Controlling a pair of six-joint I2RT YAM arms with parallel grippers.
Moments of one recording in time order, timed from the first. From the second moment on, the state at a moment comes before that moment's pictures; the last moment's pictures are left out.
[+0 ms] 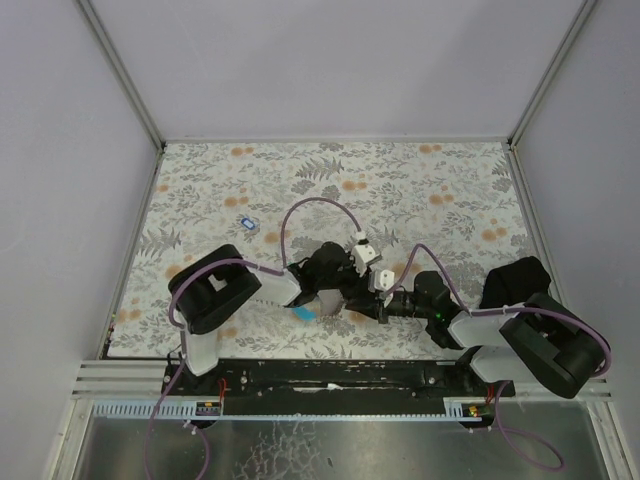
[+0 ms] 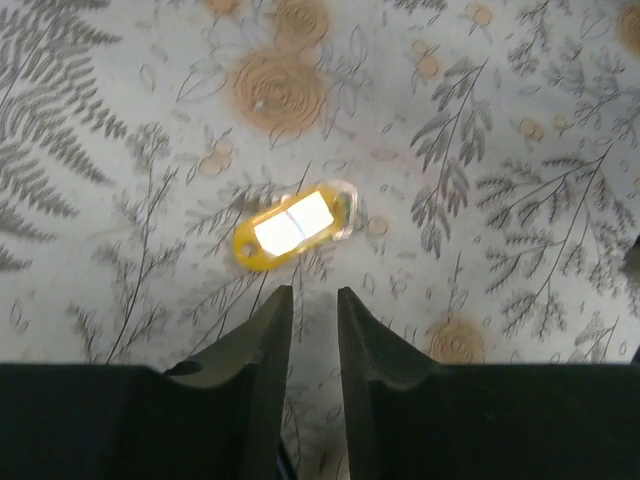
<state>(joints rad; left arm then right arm) -0.89 1.88 0.82 0.59 0.32 -0.04 0.71 1.30 0.13 0.99 -0.70 -0.17</state>
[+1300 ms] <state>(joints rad) -0.78 1.33 0.16 0.99 0.58 0.07 0.72 1.36 0.13 1.01 -0.70 -0.20</state>
